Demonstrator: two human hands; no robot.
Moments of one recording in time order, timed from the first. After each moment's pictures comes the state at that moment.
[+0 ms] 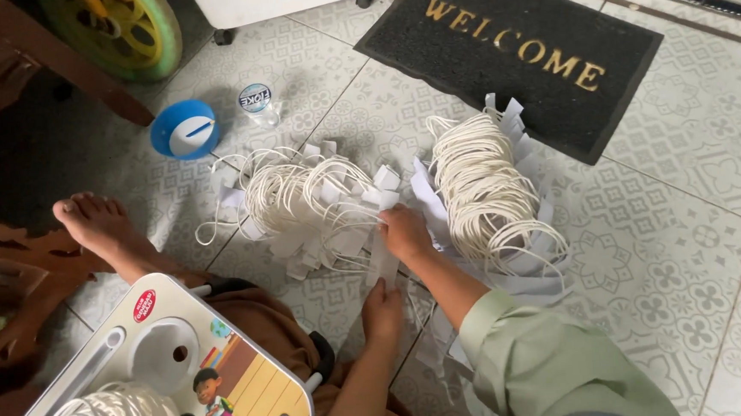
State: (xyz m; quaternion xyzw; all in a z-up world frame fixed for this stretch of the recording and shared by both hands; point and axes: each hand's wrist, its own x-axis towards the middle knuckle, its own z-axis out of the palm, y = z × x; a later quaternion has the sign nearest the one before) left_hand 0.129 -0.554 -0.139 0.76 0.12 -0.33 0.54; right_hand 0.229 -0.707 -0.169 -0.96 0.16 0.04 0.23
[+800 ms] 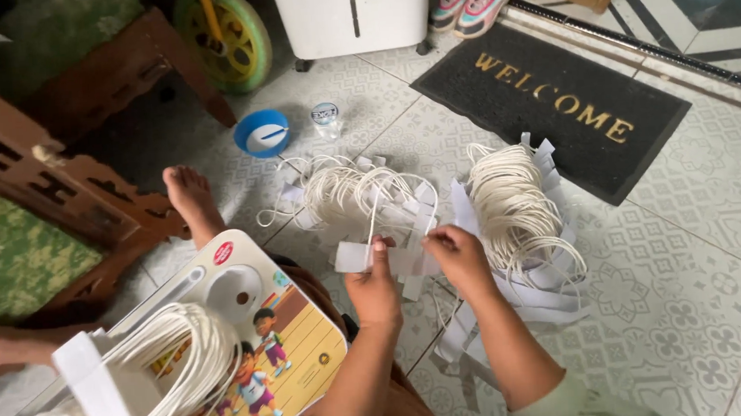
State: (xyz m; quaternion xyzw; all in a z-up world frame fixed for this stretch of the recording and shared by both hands) left_hand 0.114 -0.524 0.001 0.57 0.07 0.09 0.82; right_hand 0.118 -0.667 -0.050 -0.78 0.27 -0.10 0.56
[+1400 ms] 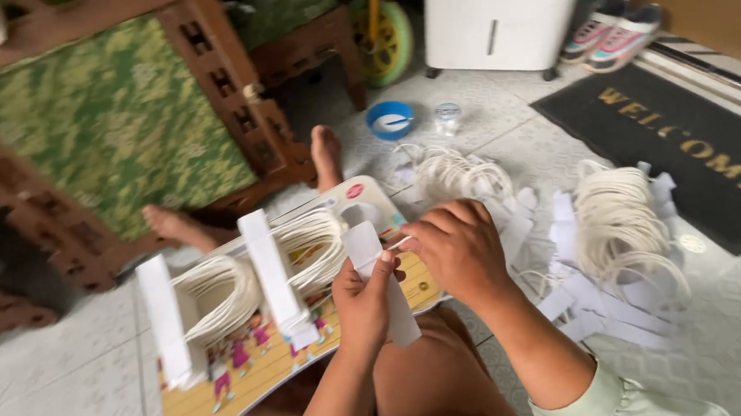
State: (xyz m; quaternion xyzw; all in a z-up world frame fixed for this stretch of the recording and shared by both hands) left_hand 0.003 -0.333 0.088 0.56 0.05 0.16 0.81; right_hand 0.044 -0.488 0.122 -0.82 -0.30 -0.45 0.16
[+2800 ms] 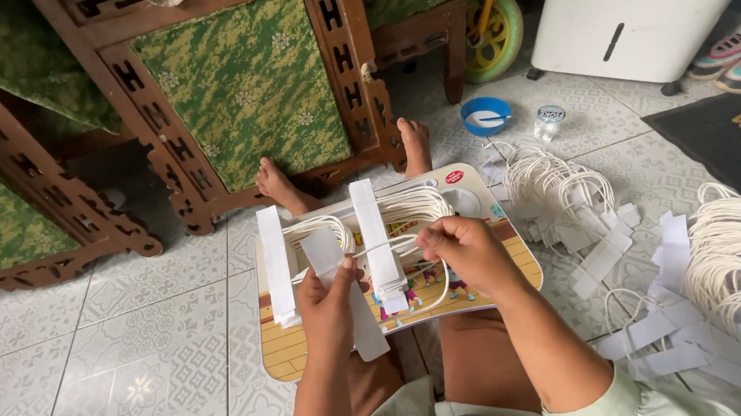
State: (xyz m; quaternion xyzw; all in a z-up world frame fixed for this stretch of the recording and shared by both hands) left_hand -0.055 -0.157 0.086 0.58 0.15 0.24 0.77; right_hand 0.038 -0.363 0.106 -0.70 -0.21 0.03 0.68
